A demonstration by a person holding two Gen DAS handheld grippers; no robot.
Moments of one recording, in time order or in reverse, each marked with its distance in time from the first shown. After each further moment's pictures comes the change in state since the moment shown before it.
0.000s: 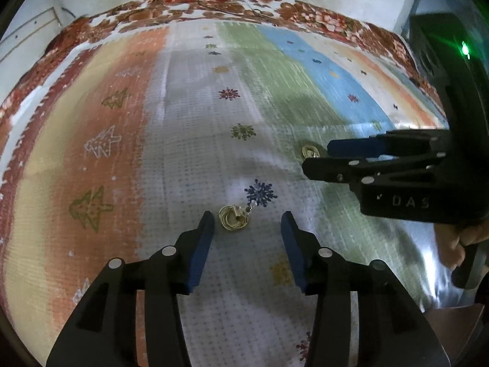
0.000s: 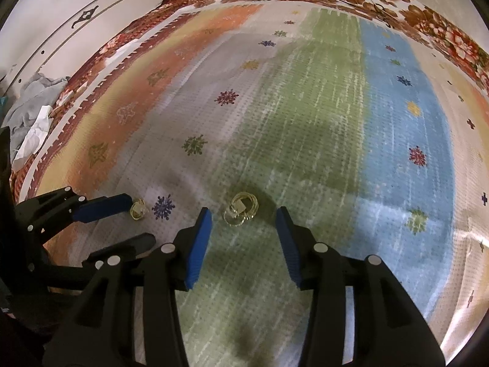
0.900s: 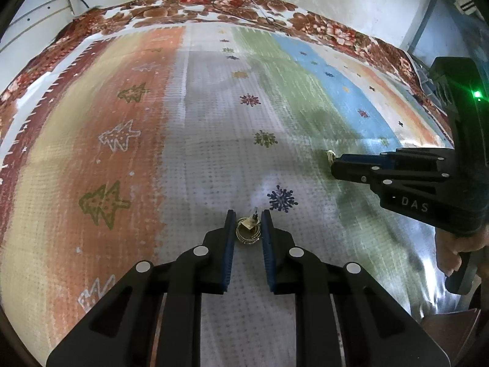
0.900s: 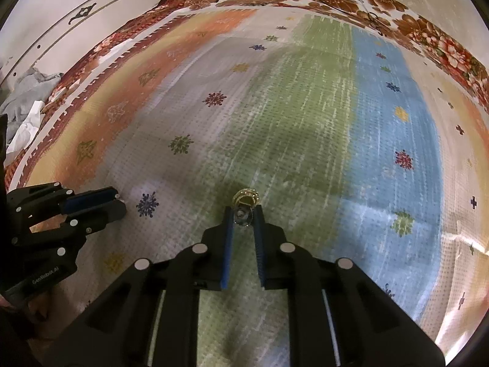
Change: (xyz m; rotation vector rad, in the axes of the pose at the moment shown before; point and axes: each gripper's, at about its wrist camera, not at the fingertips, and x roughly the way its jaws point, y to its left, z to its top) left arm -0.004 0.016 -0.002 -0.061 -0.029 -0.005; right arm -0.002 -0.002 -0.005 -0.025 -0.024 -0.067
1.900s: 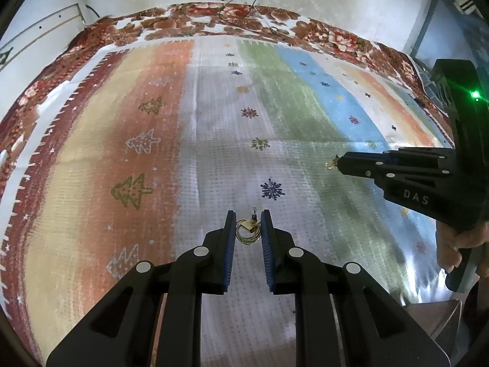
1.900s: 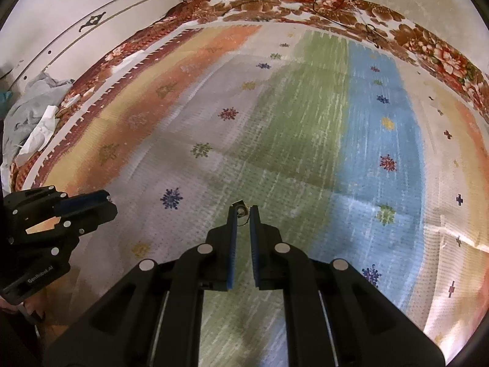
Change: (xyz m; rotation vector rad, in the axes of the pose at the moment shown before) left arm -0.042 -0.014 -0.004 -0.002 -0.028 0.050; right arm -0.040 0.011 -0.006 -0.007 -0.046 0.020
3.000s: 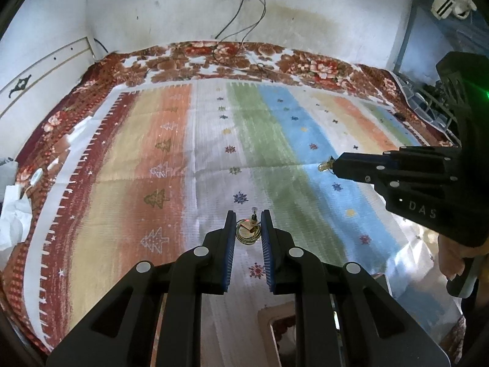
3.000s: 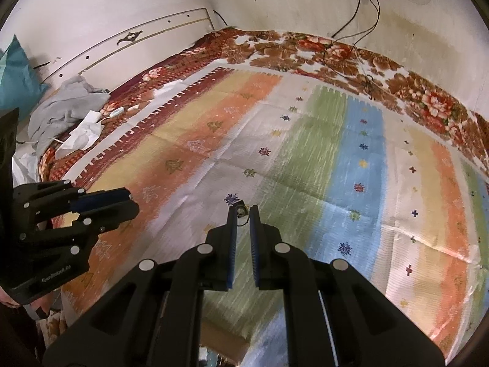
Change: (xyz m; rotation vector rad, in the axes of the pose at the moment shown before) left arm -0.113 -0.039 -0.013 0.035 -0.130 0.016; right arm -0.132 0.058 -0.019 -0.091 -0.140 -0.014
